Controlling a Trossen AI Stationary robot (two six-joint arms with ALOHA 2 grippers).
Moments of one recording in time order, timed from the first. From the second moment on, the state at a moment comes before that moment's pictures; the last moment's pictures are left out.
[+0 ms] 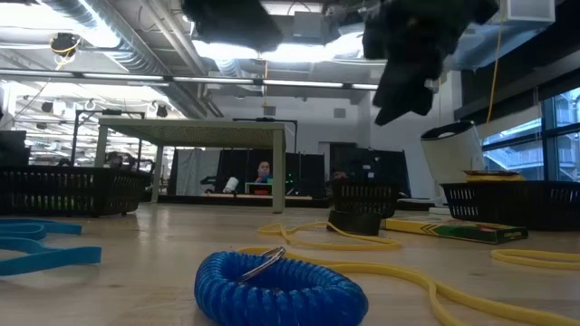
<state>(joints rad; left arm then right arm) -0.36 1.48 1.03 -0.20 -0.59 -0.25 0.04 1.39 0.97 -0.52 -0.07 0.45</state>
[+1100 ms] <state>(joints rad) -0.48 1.51 1.03 -0.18 -0.56 -0.29 0.35 1.85 0.97 -0.17 0.24 0.33</state>
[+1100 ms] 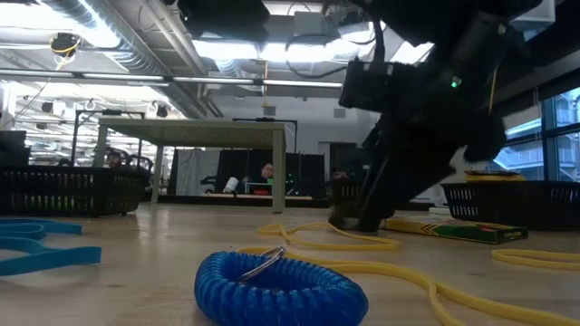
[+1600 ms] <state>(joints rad) -0.48 1.51 1.03 -0.18 -0.56 -0.30 0.35 1.86 0.97 -0.17 0.22 0.33</state>
